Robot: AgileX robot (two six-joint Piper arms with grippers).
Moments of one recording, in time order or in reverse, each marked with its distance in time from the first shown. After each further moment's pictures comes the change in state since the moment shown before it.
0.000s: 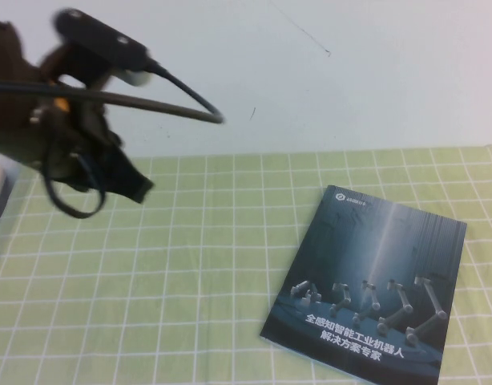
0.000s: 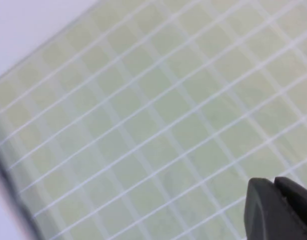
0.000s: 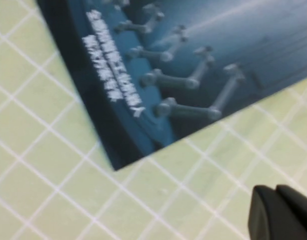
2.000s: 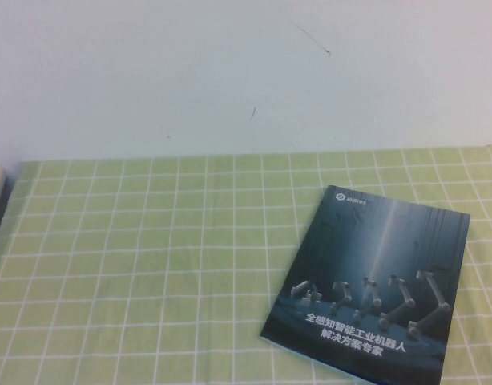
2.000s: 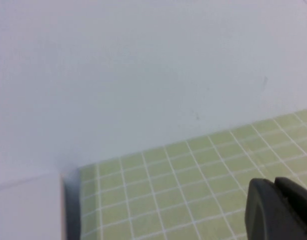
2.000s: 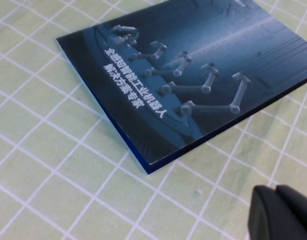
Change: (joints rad) right arm -0.002 -0.623 0.433 0.080 -0.139 0.072; left arm 0.227 -1.007 0.888 0.028 -0.631 -0.153
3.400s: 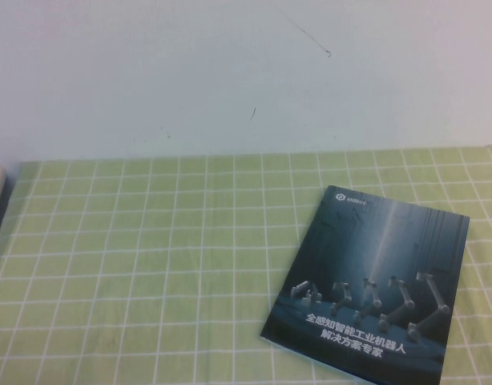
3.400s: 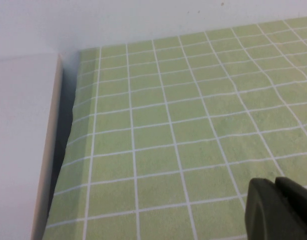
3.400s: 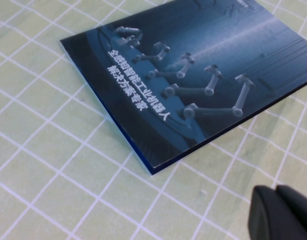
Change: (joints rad) right arm 0.000 0.000 0.002 0.010 0.000 0.000; left arm 0.204 -0.368 0.502 -0.272 -0.021 0.217
